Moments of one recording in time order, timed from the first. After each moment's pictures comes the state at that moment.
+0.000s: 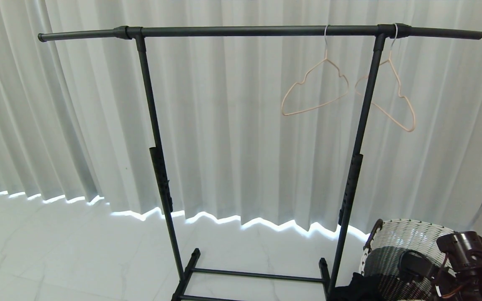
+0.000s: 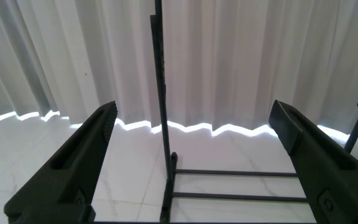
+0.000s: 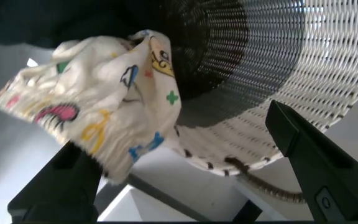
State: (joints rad) left arm 0.01 0.00 0.00 -0.01 -0.08 0.08; right arm 0.07 1.94 -0.25 -0.60 -0.11 -0.74
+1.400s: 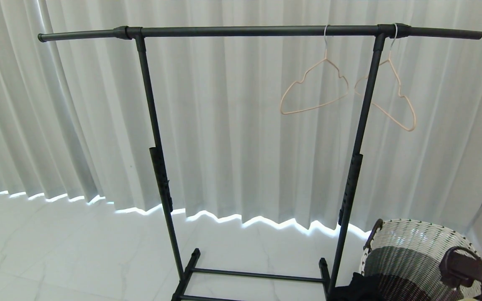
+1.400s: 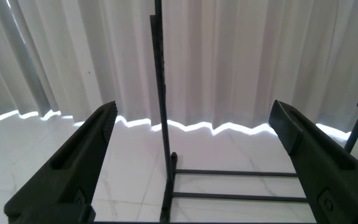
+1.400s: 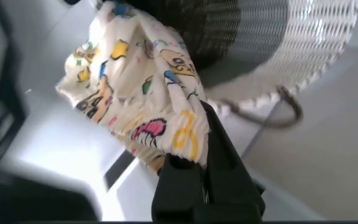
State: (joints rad) left arm 0.01 0.00 0.00 -0.01 -0.08 0.08; right arm 0.05 1.36 -0.38 0.11 -0.11 -0.70
